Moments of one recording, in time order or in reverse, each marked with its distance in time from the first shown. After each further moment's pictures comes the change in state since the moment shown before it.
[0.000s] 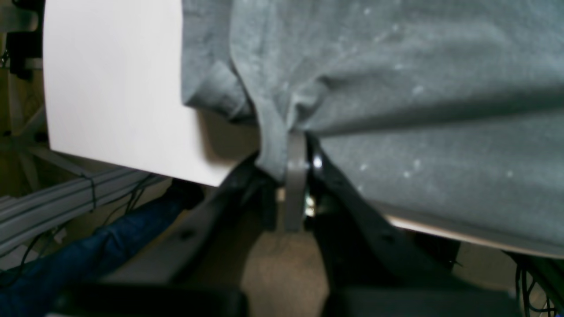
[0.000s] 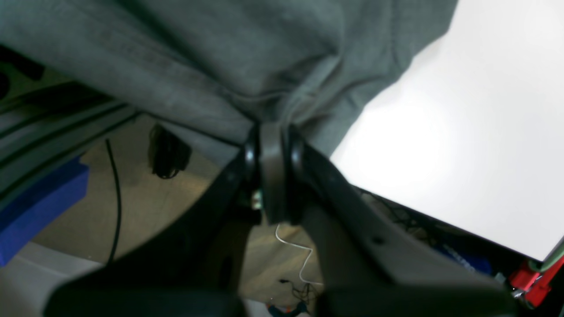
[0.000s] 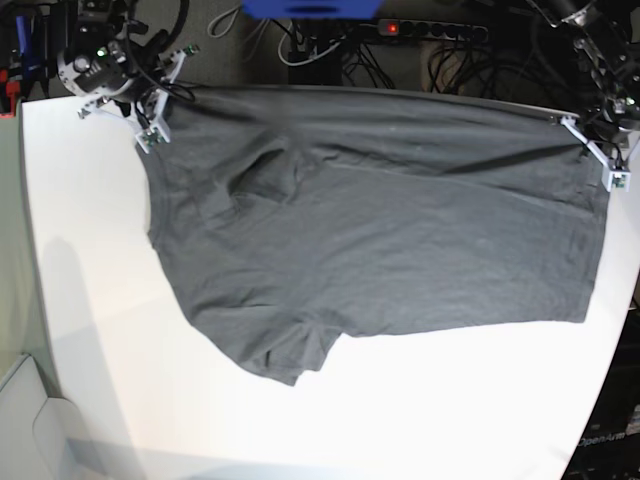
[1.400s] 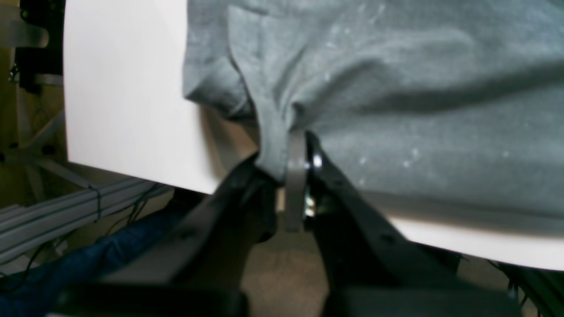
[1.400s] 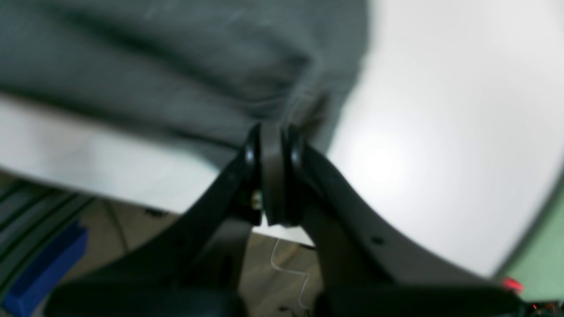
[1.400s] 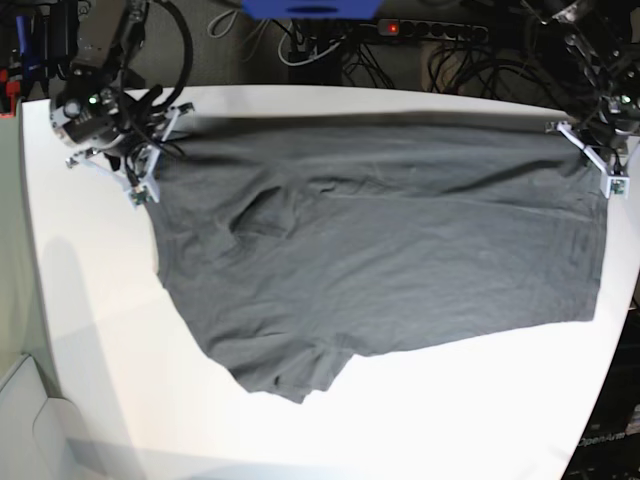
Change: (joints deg) left arm 0.0 2.9 -0.3 5.6 -0.2 0.0 0.4; right arm 11.5 -2.7 0.8 0.5 0.0 0.0 -7.1
